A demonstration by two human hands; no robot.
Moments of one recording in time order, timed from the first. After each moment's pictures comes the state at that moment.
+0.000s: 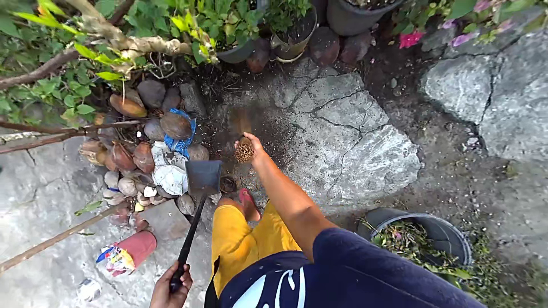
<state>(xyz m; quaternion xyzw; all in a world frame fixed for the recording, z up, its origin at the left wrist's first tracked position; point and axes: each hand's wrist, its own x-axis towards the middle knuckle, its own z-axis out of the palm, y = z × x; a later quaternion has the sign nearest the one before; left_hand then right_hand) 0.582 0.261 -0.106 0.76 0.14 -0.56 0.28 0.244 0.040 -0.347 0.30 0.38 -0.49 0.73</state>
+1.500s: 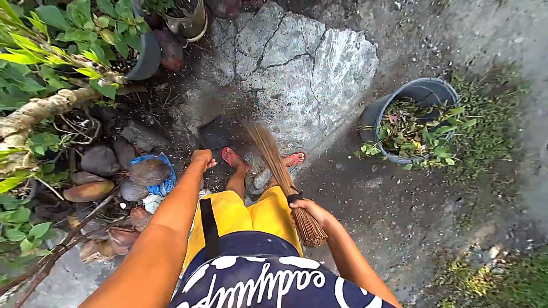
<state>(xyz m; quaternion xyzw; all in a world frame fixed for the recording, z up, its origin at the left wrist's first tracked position) 0.372 -0.054 -0.367 0.70 -0.46 -0.44 -0.31 0.325 0.328 -0.225 0.38 0.51 -0.38 0.67</state>
